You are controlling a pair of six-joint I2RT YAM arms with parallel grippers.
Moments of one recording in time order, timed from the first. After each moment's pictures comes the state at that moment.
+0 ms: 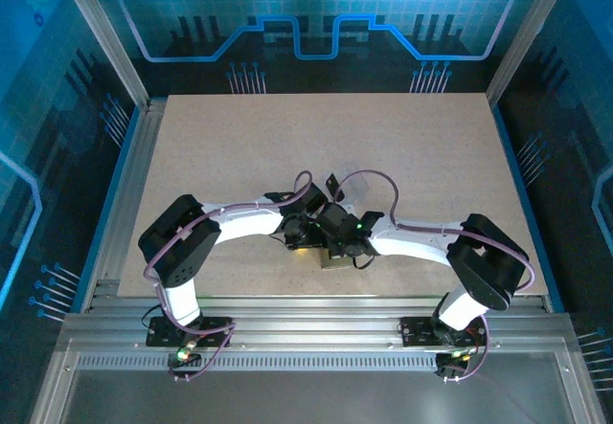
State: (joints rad) left arm -0.78 1.82 1.05 -0.47 0.22 -0.80; right arm 0.92 1.59 0.87 -0.53 0.23 0.74
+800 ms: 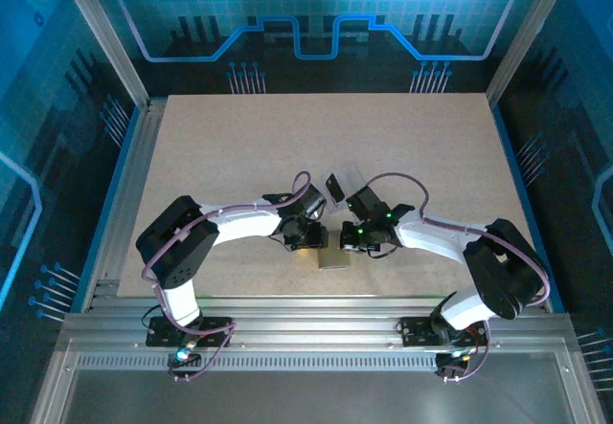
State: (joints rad) left arm -0.78 1.81 1.03 -0.44 0.21 -0.80; right arm 0.66 1.48 0.74 -0.40 -0.22 0.77
